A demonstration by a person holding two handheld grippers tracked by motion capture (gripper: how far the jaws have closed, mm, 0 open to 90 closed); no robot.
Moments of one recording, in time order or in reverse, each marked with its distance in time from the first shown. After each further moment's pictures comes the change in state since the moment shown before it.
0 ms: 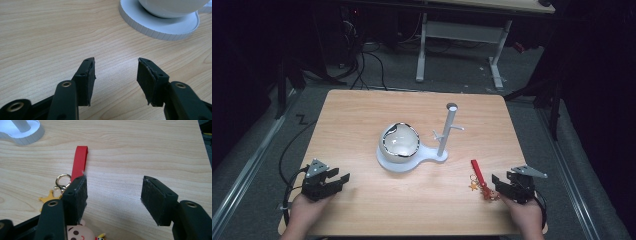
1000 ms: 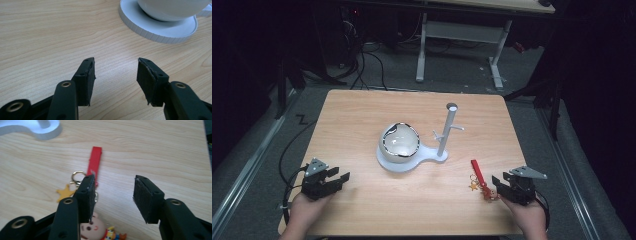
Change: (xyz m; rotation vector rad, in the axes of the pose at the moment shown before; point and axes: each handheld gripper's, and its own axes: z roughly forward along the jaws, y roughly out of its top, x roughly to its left) left arm 0.001 0.001 0.000 -0.004 -0.012 -0.006; right arm 0.013 0.009 -0.017 0.017 0.051 -0.106
